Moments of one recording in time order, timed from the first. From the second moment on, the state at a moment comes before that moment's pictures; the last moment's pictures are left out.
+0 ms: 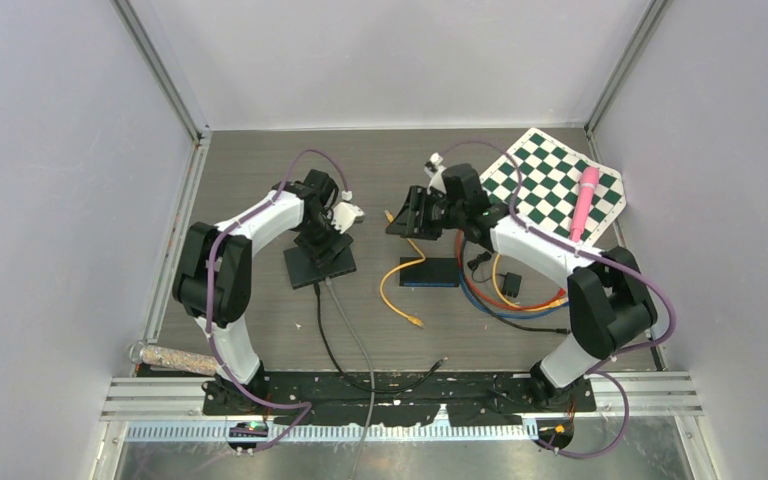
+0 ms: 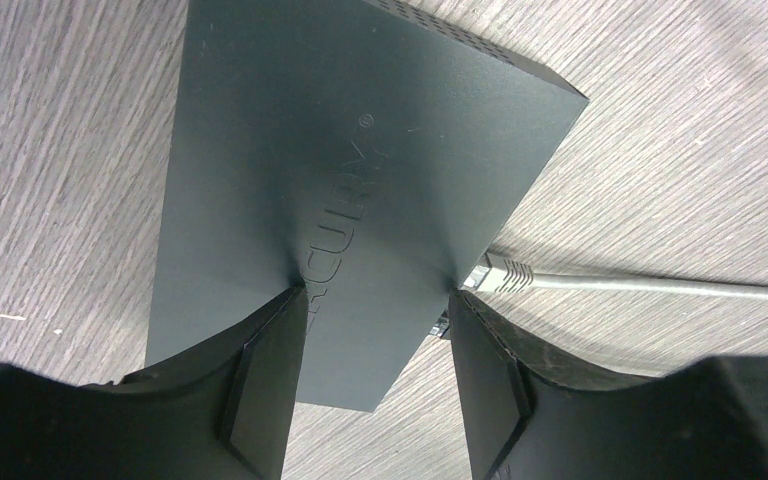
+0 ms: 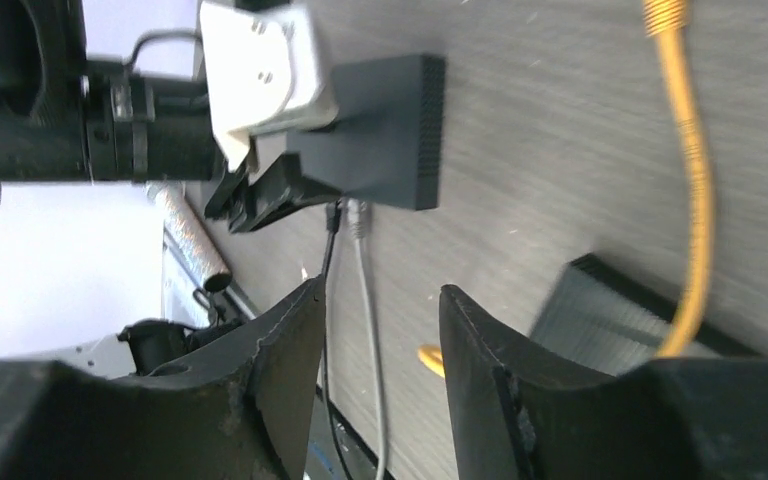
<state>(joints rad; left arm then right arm) -0.38 1.83 1.28 -0.87 0.17 0.46 0.50 1.59 1.10 -0.13 -0.45 0.66</state>
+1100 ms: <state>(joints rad) -0.24 1.67 1.15 -0.70 0.22 0.25 0.85 1.80 0.98 0.32 -0.33 1.03</state>
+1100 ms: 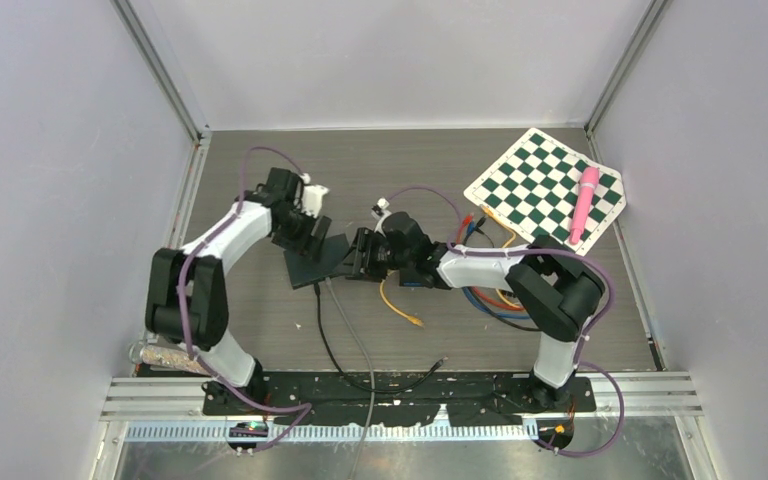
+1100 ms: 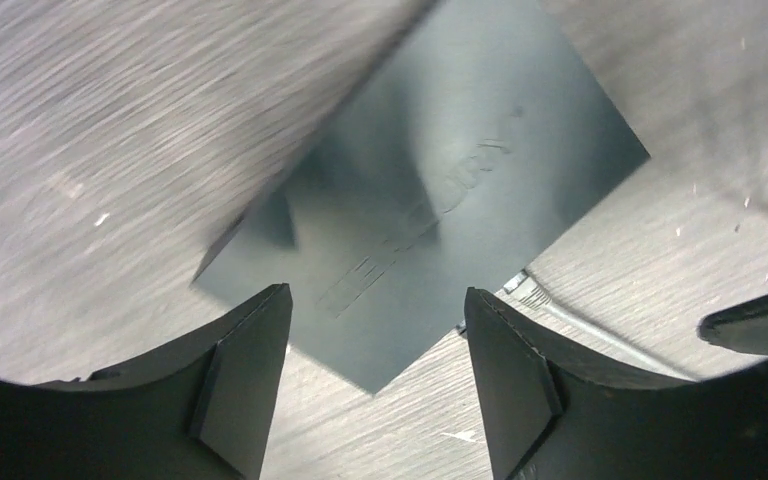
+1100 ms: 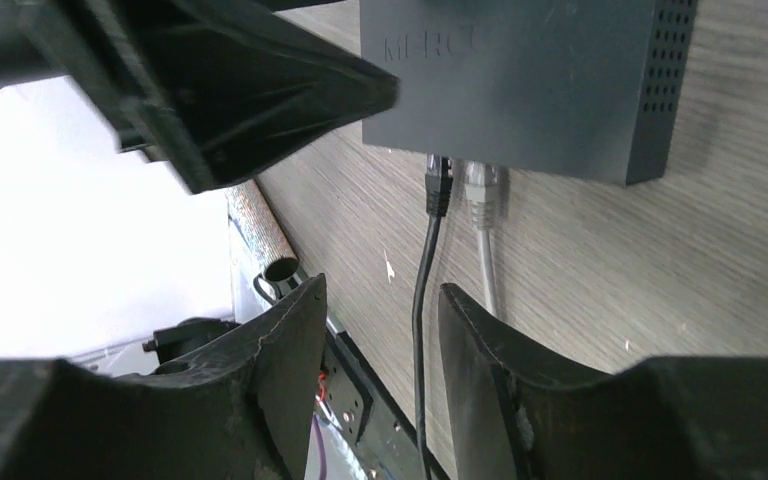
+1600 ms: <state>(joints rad) -0.18 1.42 0.84 -0.51 0.07 -0.46 0.85 1.97 1.17 0.23 -0.36 1.01</state>
